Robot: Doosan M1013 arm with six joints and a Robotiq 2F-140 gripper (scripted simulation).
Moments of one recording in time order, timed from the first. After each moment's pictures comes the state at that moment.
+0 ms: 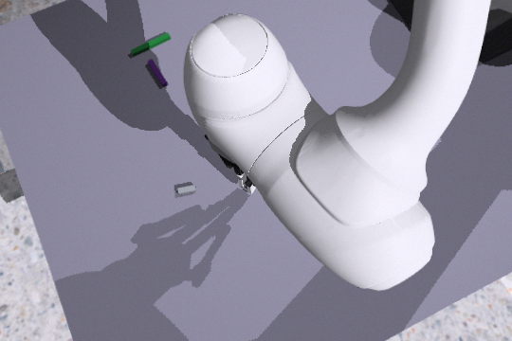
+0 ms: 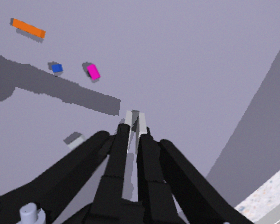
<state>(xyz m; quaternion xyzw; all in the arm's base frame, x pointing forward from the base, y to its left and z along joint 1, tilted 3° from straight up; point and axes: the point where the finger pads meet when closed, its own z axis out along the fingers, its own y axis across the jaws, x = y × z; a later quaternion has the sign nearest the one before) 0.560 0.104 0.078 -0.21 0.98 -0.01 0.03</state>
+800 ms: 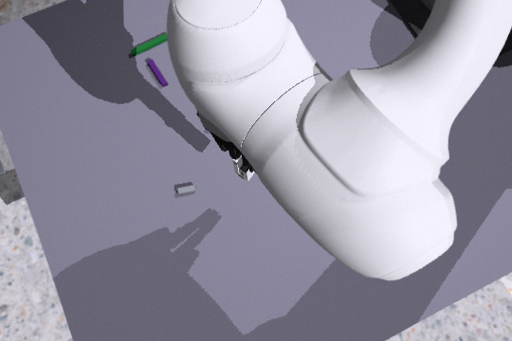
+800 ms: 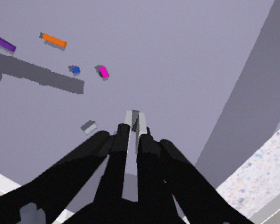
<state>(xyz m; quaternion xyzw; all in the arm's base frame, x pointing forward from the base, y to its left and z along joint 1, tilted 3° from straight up) 0.558 0.101 0.147 -0.20 0.98 -0.01 0.03</state>
